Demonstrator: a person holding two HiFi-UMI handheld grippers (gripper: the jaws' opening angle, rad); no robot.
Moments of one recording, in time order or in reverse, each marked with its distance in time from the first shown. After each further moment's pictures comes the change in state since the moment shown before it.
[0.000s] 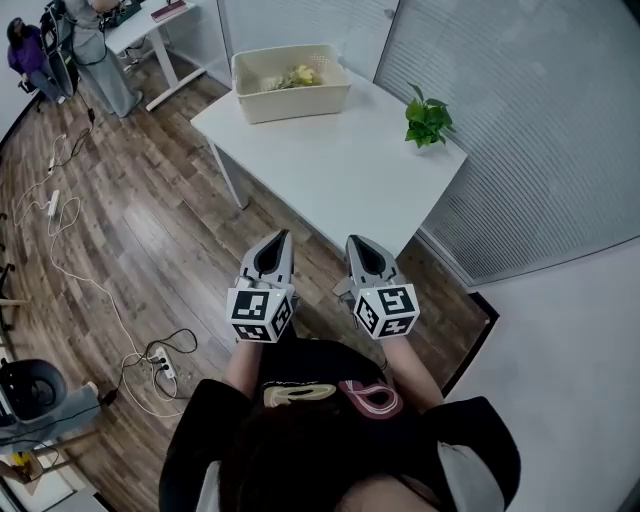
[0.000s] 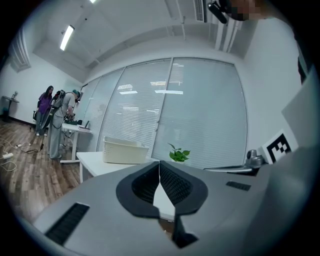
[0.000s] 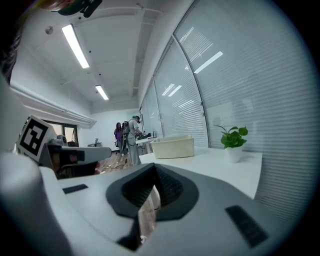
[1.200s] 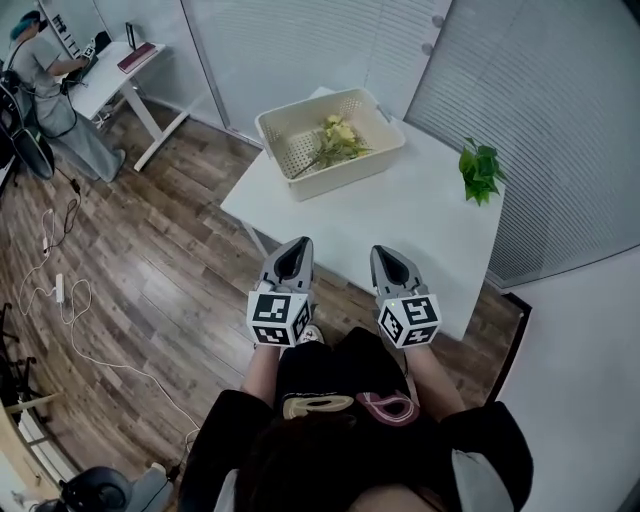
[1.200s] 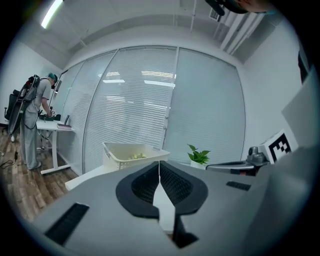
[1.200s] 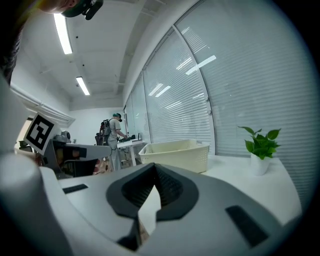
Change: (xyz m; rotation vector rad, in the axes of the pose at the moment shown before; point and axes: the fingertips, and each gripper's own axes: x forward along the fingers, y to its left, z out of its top) left arm 0.160 0.234 0.079 0.050 0.107 -0.225; right arm 0.251 0.034 0.062 0.020 -0.018 -0.215
